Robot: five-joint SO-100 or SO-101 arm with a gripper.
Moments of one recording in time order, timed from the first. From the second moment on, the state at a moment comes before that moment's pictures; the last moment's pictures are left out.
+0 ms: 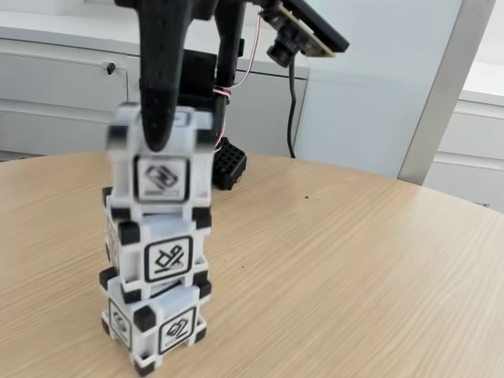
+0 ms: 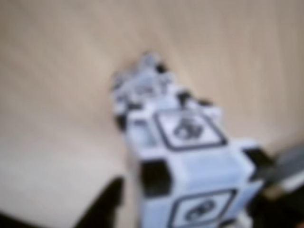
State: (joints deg) arm 30.7 114.8 93.9 91.8 -13.4
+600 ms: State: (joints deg) arm 30.2 114.9 93.9 92.4 -11.7
